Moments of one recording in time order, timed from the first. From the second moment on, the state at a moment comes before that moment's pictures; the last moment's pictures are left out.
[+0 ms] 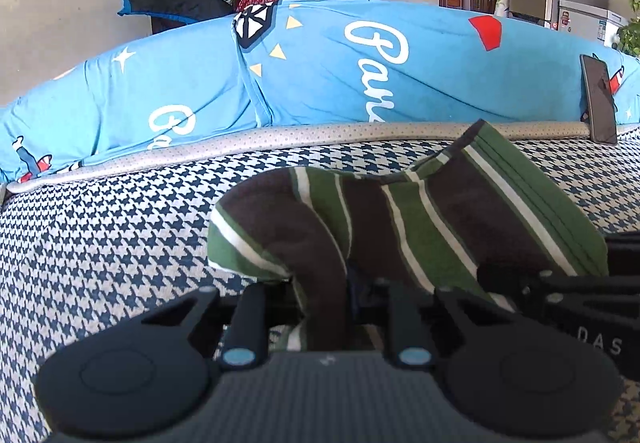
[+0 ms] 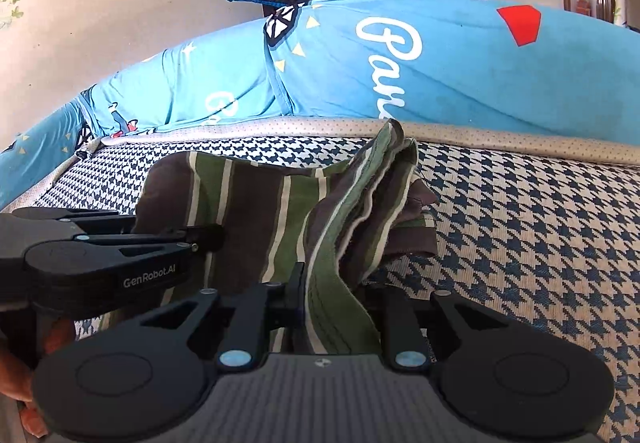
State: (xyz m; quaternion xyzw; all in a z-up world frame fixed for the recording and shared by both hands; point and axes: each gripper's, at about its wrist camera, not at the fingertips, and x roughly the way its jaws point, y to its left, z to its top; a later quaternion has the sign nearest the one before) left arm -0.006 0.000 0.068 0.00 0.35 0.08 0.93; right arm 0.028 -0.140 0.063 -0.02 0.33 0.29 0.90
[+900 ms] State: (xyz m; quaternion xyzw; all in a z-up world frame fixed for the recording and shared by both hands) left arm -0.136 -0.055 0.090 0.02 0.33 0.15 0.93; right arm -0.084 -0.171 0.087 -0.08 0.27 0.34 0.90
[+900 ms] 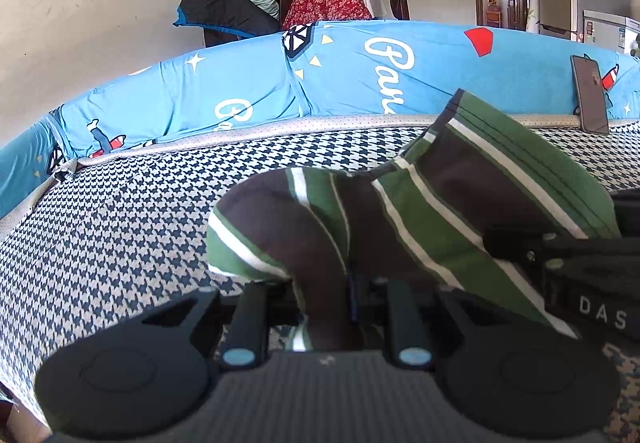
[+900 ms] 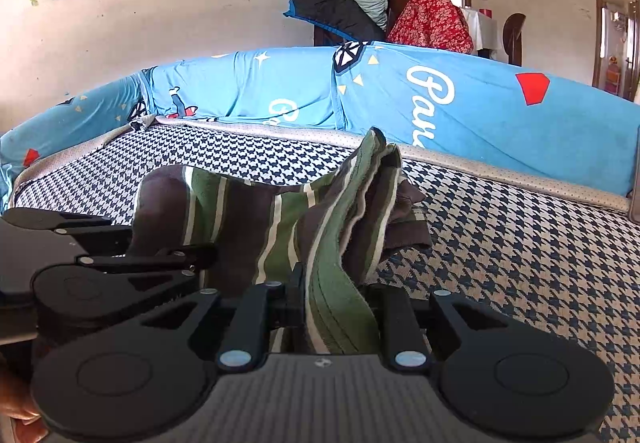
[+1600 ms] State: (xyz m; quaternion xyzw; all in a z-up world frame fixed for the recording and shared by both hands) left arm -0.174 -0.086 0.111 0.06 0.31 0.17 0.93; right arm -0.114 -0.195 0.096 -0.07 0.24 0.36 0.90
